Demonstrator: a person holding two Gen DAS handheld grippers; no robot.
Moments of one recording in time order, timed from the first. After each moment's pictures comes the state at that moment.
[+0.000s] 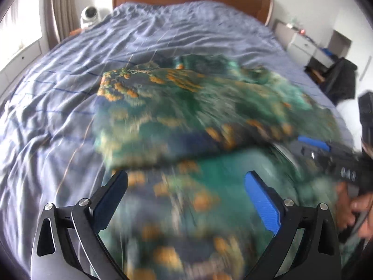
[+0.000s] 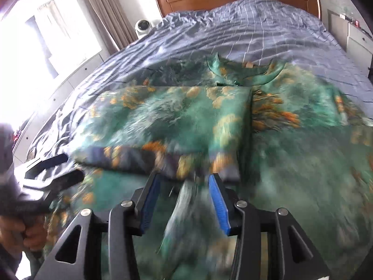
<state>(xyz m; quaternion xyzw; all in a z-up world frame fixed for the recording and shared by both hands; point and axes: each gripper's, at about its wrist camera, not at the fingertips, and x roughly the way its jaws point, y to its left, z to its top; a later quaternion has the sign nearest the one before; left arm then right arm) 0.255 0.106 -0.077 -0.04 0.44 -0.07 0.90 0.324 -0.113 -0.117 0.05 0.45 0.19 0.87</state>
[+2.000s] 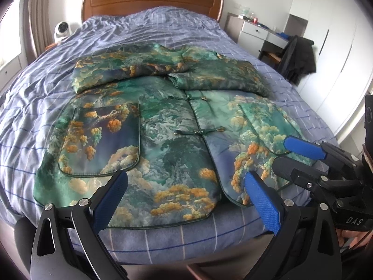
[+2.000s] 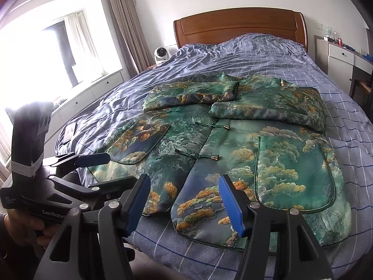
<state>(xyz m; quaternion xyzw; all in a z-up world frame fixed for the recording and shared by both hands) 0.040 0.021 -0.058 -0.02 0.42 -0.16 0.89 0.014 -0.143 -0.072 0.05 0.36 0.19 0.91</state>
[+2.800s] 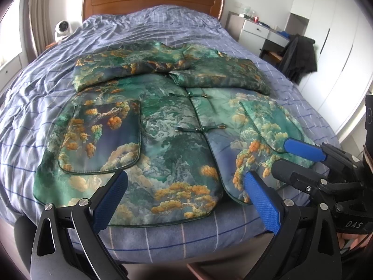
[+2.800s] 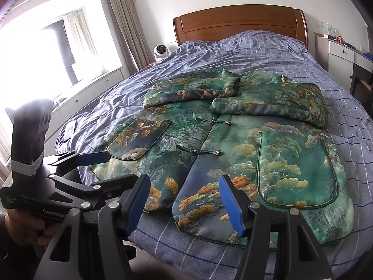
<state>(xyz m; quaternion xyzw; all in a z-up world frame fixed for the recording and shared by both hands) 0.039 0.021 -0.060 -0.02 0.42 -0.16 0.89 0.012 -0.139 -0.077 0.05 0.37 0.19 0.91</state>
